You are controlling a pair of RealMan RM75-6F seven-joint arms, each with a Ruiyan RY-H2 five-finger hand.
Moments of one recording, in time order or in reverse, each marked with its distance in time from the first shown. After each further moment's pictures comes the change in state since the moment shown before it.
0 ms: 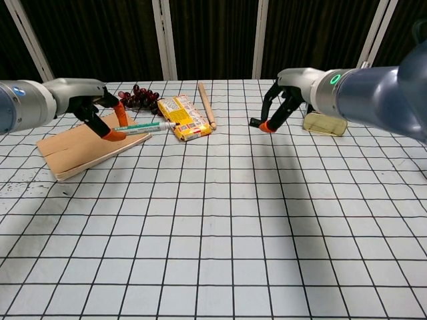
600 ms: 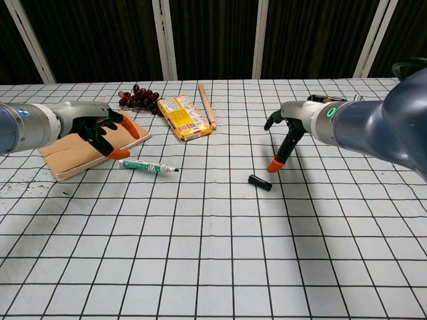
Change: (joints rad) left arm 0.046 -0.005 0.004 0.043 0.079 -0.110 -0.091; right arm -0.012 -0.042 -0.026 0.047 0.054 -0.016 -0.084
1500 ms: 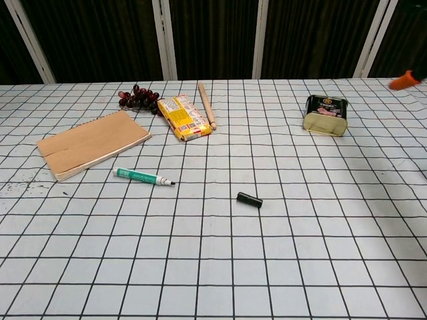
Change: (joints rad) left arm 0.541 0.782 0.131 -0.629 0.559 0.434 -0.288; right arm -0.403 0.456 -0.099 -0.472 -0.531 0.405 0.238
